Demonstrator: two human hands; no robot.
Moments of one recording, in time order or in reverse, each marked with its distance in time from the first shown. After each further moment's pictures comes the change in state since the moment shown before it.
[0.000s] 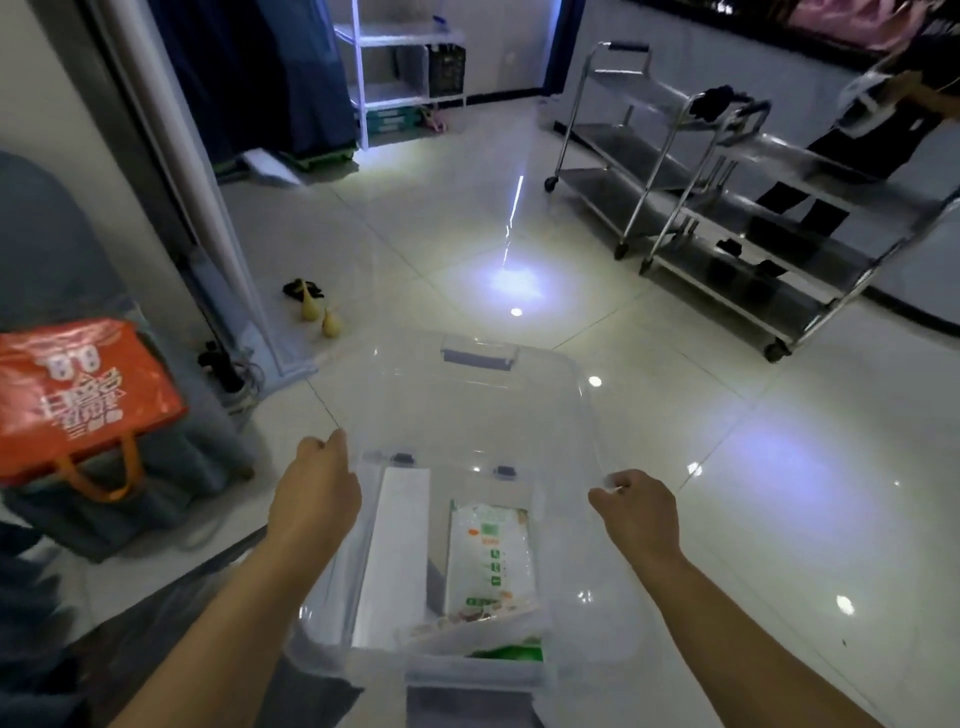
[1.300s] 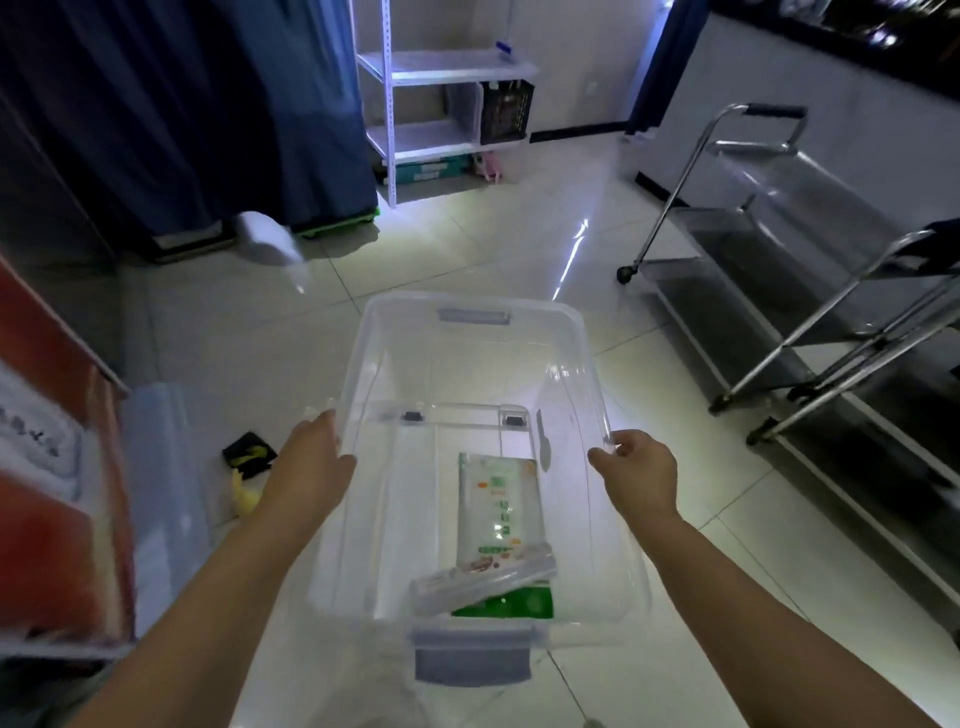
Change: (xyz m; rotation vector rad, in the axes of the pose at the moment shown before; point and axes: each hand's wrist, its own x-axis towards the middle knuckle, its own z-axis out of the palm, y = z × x) left_hand 1.024 0.252 -0.006 -0.139 0.007 -0.101; right_hand 0.954 -0.515 0.196 0.135 -0.051 -0.168
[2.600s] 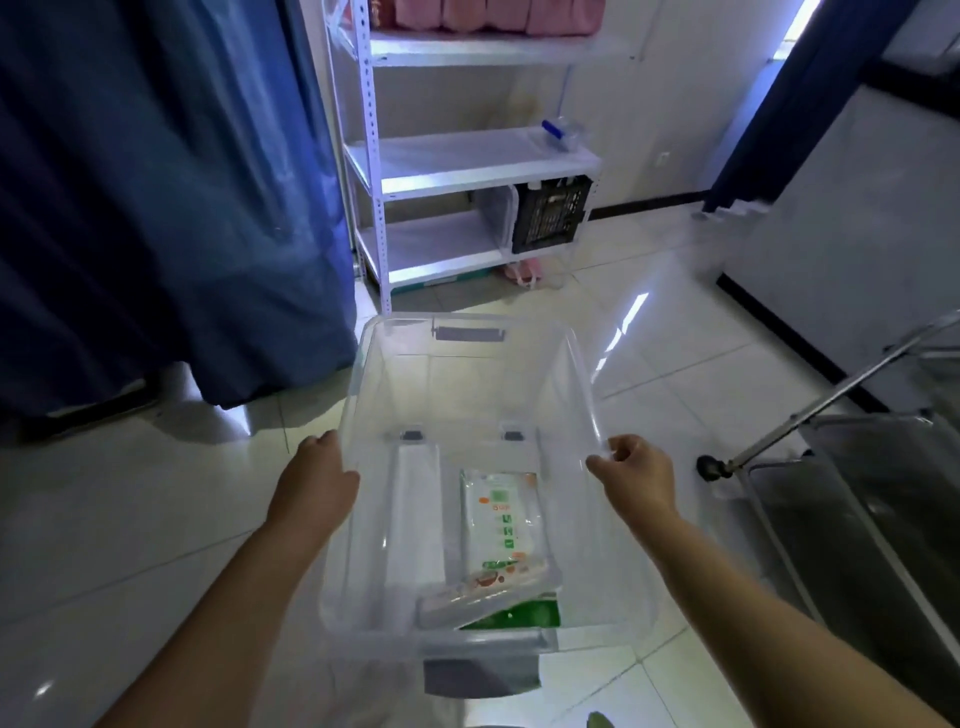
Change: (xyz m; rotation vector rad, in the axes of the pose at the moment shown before) left_hand 0.993 0.280 -0.039 -0.026 0.067 -0.138; right_hand 0.966 -0.386 0.297 -0.061 -0.128 -0.068
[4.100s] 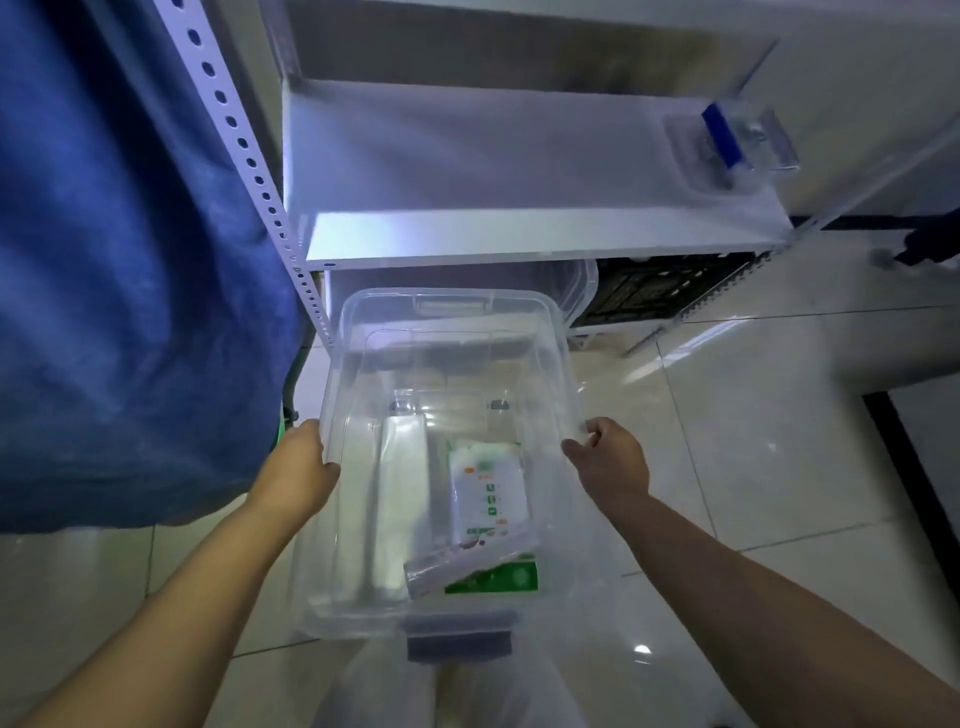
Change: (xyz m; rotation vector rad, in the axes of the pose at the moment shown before) left_hand 0.808 0.188 0.131 -0.109 -0.141 -0.373; right_hand 0.847 -0.226 0.294 -0.352 -0.360 -0.059
